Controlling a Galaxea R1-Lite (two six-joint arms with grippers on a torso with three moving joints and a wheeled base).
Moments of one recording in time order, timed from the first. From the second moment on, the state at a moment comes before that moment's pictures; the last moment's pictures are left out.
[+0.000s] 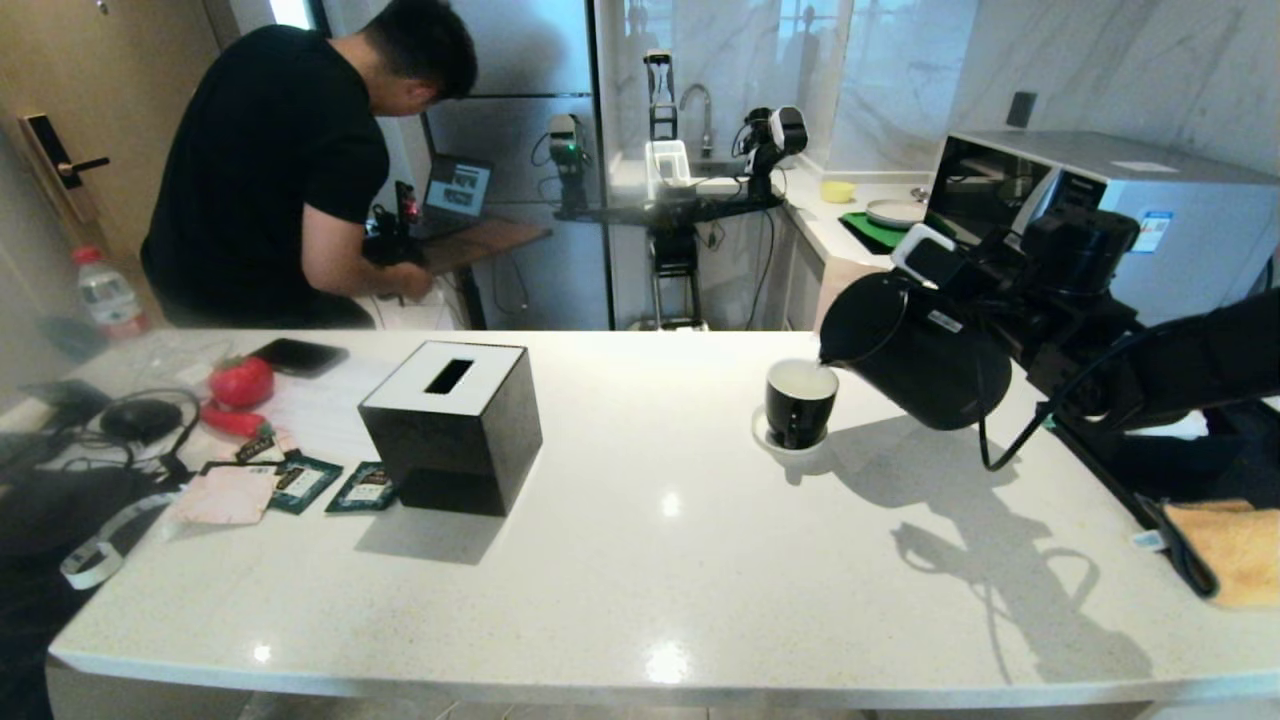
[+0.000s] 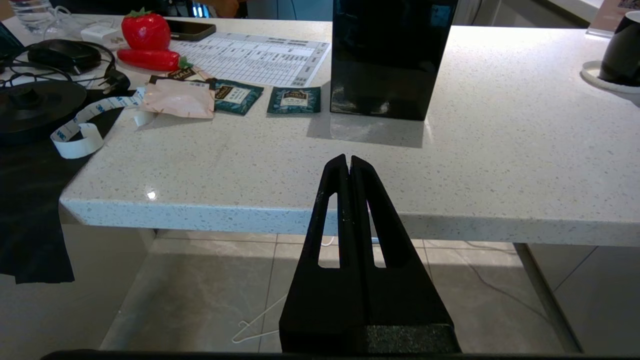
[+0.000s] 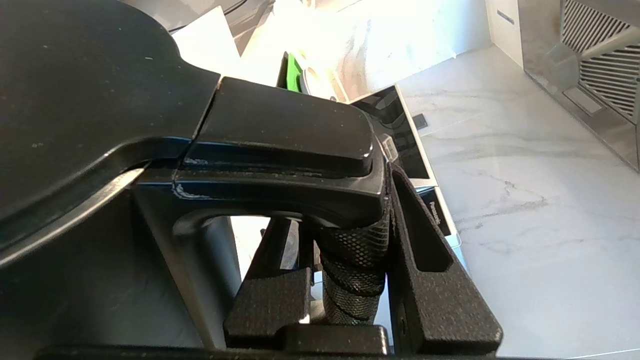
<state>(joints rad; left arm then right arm) 0.00 0.00 0.00 0.00 0.01 -0.03 0.11 2.08 -1.31 -0.90 -0.17 -1.10</state>
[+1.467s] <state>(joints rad) 0.00 0.00 0.00 0.00 0.01 -0.03 0.11 2.08 -1.31 -0.91 -0.17 -1.12</state>
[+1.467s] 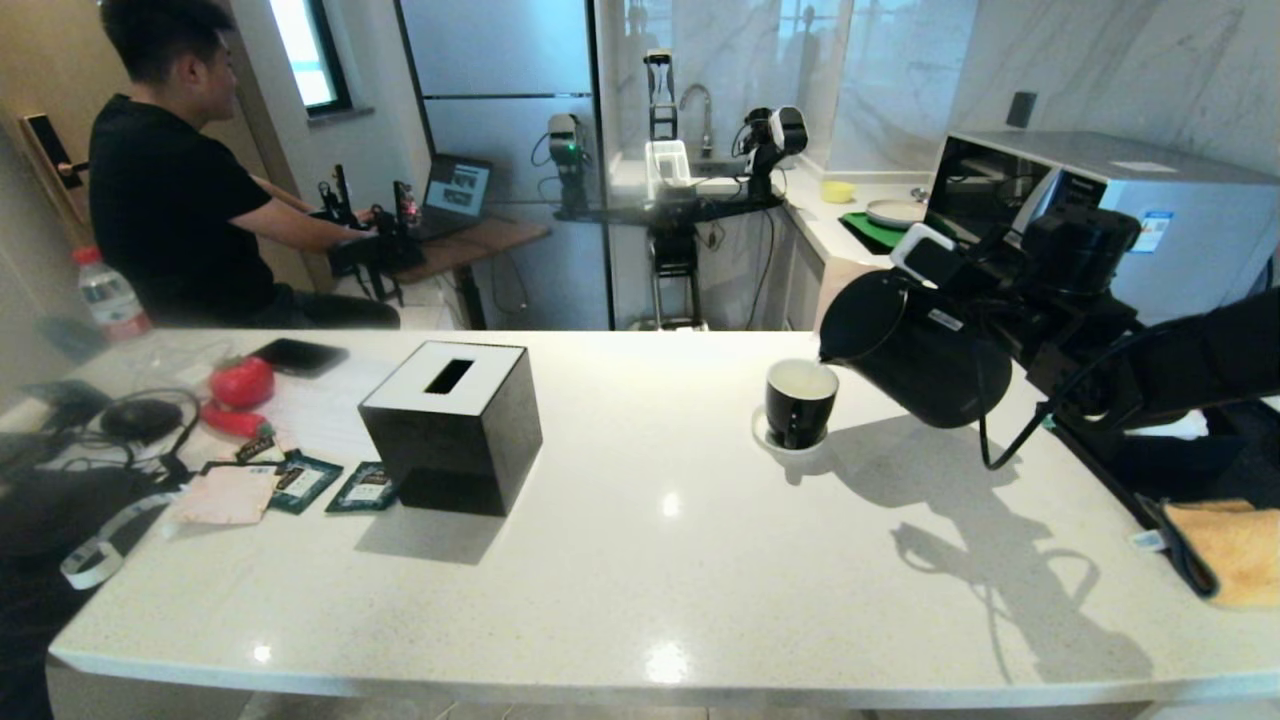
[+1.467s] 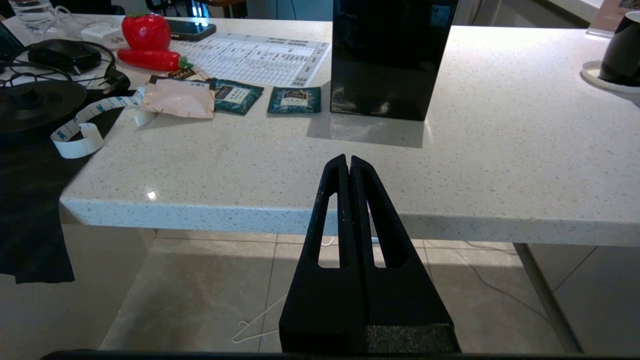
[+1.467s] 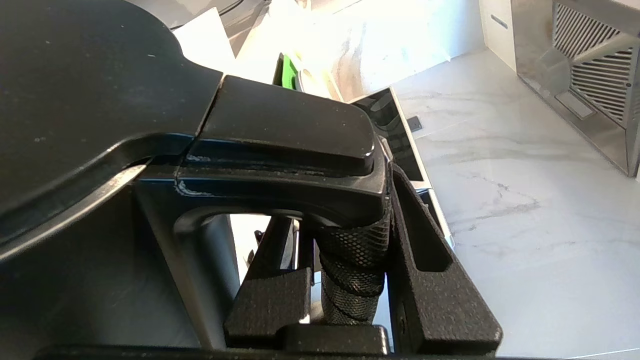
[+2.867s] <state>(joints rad) 0.00 0.00 0.00 0.00 0.01 -0.03 0.10 2.01 -1.25 -0.91 -0.17 -0.95</state>
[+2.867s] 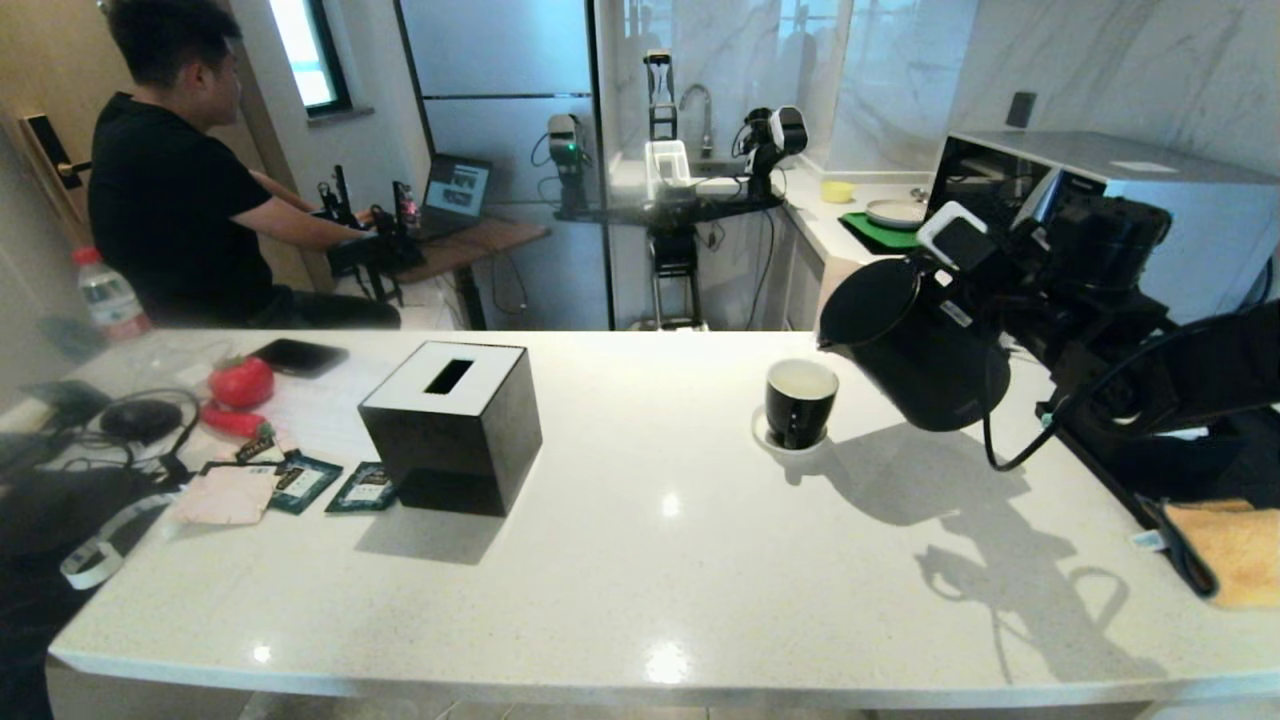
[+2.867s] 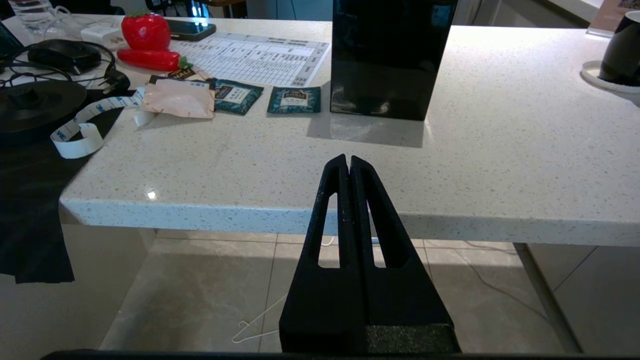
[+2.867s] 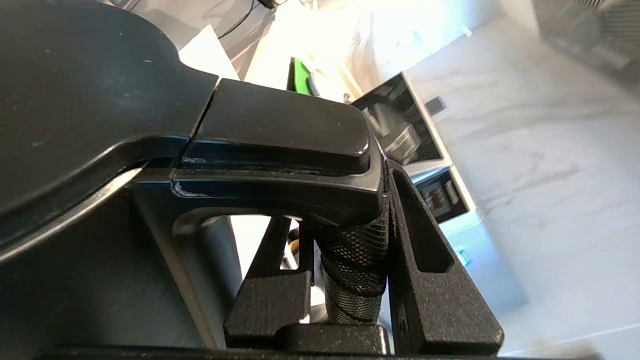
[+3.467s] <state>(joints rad) 0.00 0.00 0.00 0.00 0.01 -0.03 0.09 1.95 -1.19 -0.88 -0.17 -0.77</state>
